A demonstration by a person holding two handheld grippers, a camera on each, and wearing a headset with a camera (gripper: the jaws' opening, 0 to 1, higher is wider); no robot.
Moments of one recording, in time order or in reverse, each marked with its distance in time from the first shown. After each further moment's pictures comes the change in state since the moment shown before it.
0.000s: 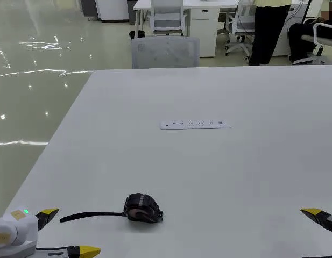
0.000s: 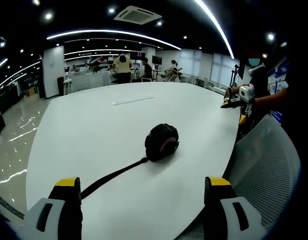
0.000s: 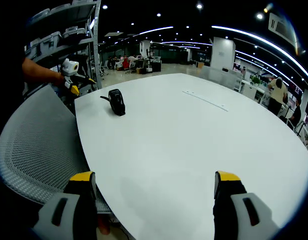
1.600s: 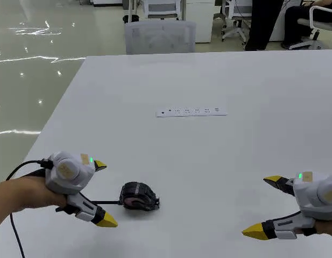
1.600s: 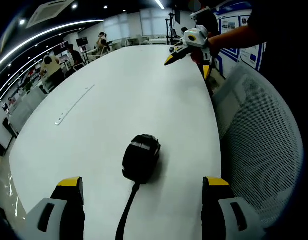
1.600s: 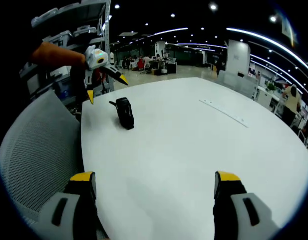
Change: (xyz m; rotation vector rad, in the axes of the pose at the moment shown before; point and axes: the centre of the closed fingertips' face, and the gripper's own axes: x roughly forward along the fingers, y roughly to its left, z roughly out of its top) left arm 0.093 -0.035 0.045 0.609 0.331 -0.364; right arm 0.058 0.010 0.055 -0.065 -0.019 0.133
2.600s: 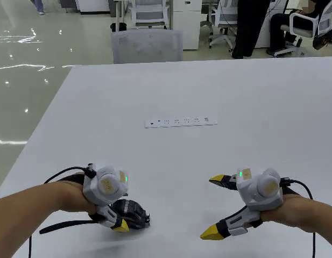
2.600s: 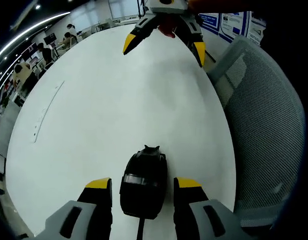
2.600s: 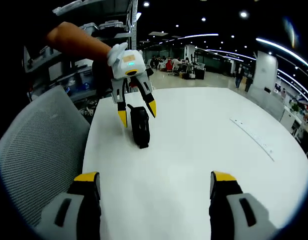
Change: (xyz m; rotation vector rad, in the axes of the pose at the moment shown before) left arm 0.066 -0.001 0.014 0.162 0.141 -0.097; right arm 0.077 0.023 0.050 -0.139 -0.007 0.210
